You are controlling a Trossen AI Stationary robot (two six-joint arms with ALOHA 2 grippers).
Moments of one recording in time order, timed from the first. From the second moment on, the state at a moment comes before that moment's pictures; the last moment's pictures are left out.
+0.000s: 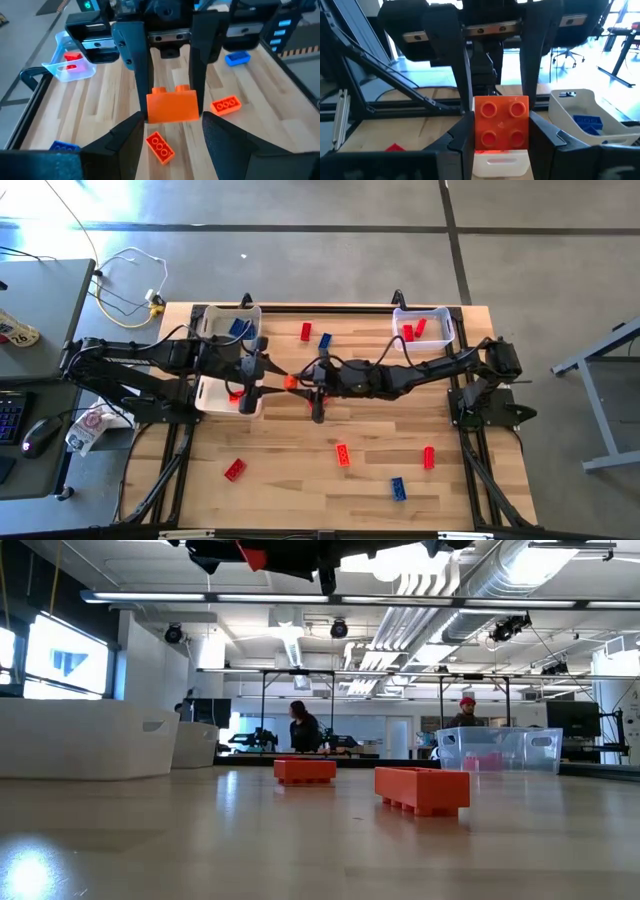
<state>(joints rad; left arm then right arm) 0.10 1.02 0.93 -0.41 0.01 0.15 0.09 1.75 1.21 0.41 0.15 0.02</state>
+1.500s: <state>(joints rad) 0.11 1.07 0.93 -0.37 0.04 0.11 0.09 1.75 1.21 0.38 0.14 0.00</state>
